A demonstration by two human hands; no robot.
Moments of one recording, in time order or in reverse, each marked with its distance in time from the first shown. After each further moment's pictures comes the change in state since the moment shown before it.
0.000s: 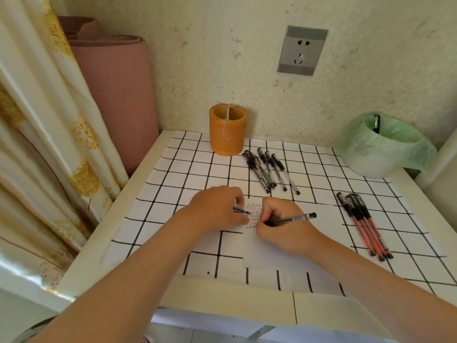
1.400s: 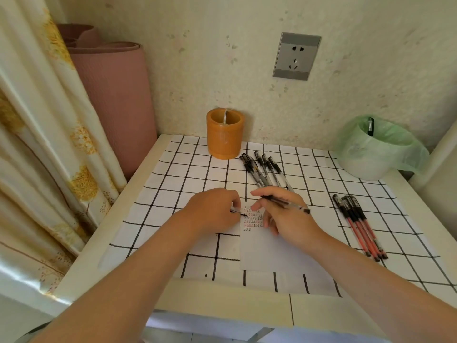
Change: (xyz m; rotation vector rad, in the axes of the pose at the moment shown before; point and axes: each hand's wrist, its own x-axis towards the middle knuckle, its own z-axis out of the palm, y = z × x) left_hand 0.000 -0.002 -0.001 0.024 0.027 0.006; right_hand 0.008 -0.017 -0.009 0.234 0.167 0.133
